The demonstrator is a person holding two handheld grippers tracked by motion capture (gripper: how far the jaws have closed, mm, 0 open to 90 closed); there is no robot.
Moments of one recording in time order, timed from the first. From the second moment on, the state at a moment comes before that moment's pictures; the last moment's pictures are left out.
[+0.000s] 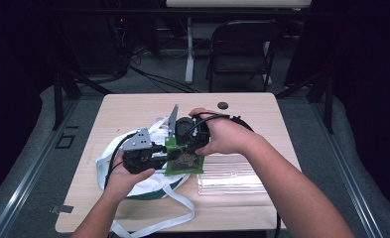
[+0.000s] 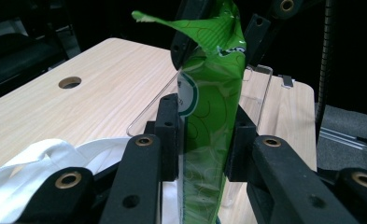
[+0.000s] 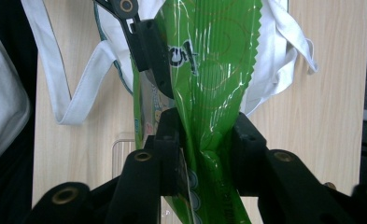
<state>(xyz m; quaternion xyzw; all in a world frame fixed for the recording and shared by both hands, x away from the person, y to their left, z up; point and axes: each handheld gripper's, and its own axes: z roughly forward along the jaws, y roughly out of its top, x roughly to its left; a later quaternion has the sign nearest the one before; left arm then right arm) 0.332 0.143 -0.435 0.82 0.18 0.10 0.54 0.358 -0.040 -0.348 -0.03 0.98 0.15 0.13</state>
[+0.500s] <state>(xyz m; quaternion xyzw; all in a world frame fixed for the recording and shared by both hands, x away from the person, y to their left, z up) 0.333 0.144 -0.436 0.81 0.19 0.09 0.55 0.358 -0.040 -0.342 -0.04 0.98 0.14 0.12</state>
